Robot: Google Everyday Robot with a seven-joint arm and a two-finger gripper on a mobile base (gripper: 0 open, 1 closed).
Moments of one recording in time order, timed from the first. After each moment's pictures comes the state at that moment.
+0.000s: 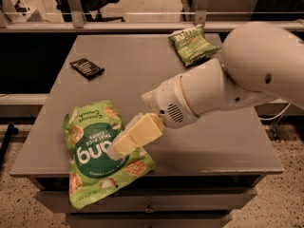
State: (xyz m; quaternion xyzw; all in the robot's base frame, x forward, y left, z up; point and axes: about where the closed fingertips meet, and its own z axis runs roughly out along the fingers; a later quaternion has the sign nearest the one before) arm 0.417 0.035 0.893 -0.48 0.76 0.33 0.30
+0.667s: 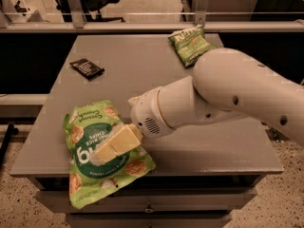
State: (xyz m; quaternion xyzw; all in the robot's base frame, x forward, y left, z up) arm 0.427 0.073 0.866 -0.48 0.75 0.32 0.33
